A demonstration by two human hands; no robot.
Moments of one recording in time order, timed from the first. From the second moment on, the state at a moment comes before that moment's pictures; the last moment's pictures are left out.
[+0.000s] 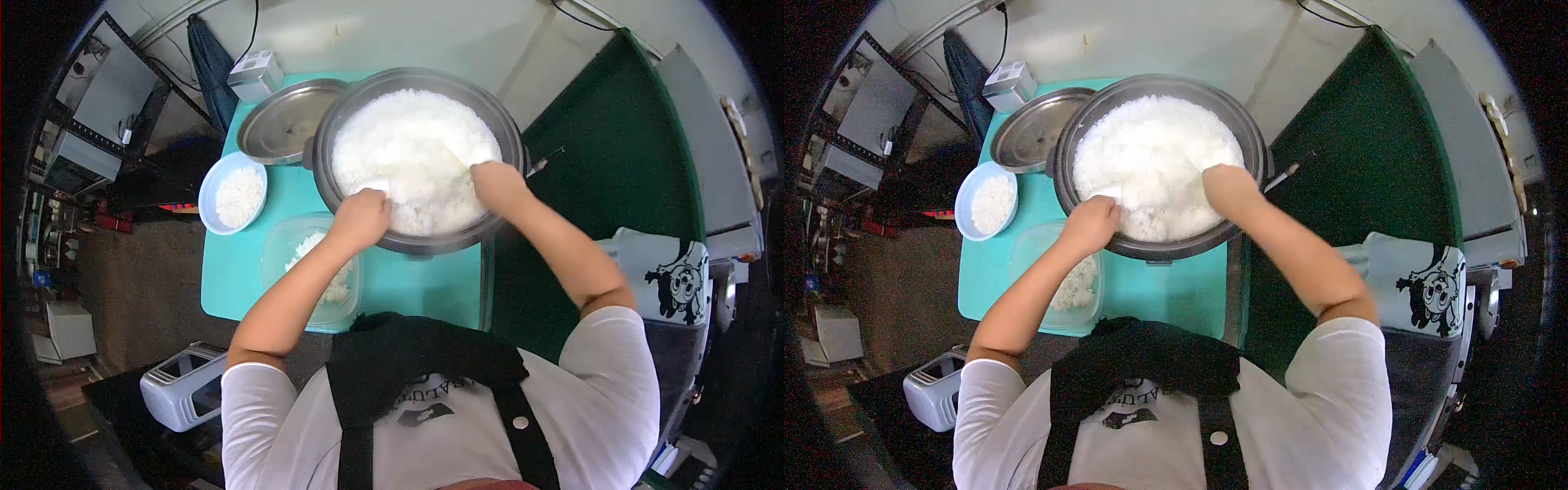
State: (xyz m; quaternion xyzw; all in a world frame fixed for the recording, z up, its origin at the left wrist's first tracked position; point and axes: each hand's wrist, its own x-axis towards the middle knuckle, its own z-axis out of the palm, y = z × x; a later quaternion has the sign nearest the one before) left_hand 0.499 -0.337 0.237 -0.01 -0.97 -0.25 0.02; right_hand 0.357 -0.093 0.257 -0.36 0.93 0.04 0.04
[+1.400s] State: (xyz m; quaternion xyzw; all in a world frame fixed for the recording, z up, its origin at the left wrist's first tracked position) left_hand 0.679 -0.464 0.209 0.17 -0.93 -0.34 -0.05; right_hand 0.600 -0.268 0.220 -0.42 0.88 -0.17 0.13
